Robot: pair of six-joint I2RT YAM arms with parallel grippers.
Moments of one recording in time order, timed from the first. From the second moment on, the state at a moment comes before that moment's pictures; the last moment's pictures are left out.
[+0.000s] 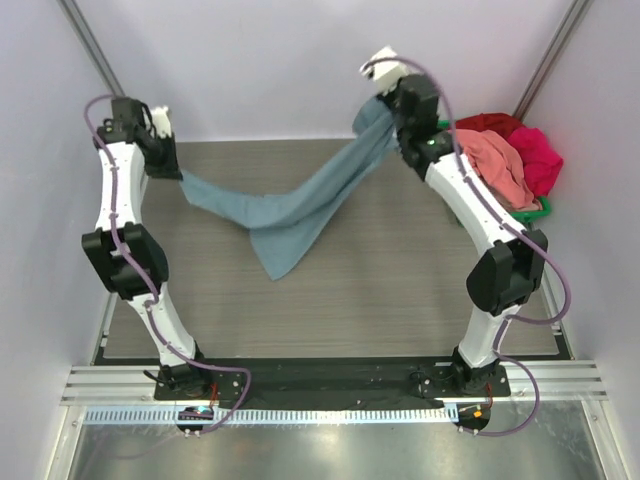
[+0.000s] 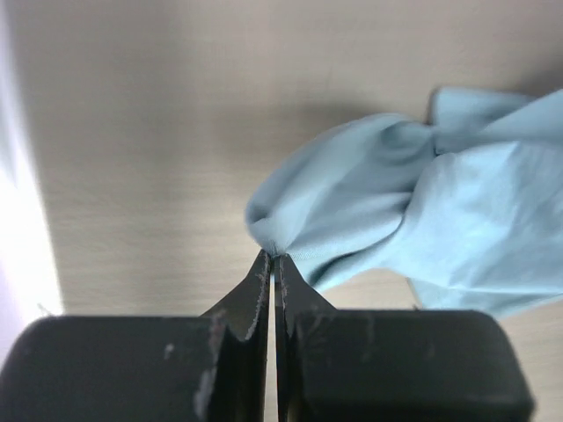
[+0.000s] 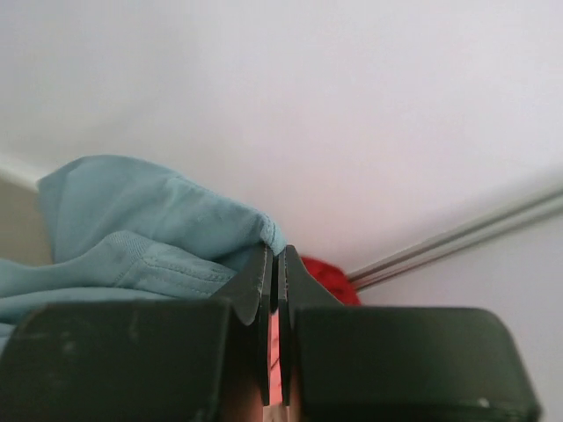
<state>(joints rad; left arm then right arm) 0.22 1.99 2.02 -1.06 0.26 0.11 0.40 1.81 1.80 -0.07 0.40 -0.69</state>
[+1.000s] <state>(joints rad) 0.22 1.61 1.55 -1.17 0.34 0.23 0.33 1.39 1.35 -0.39 0.20 -0.46</state>
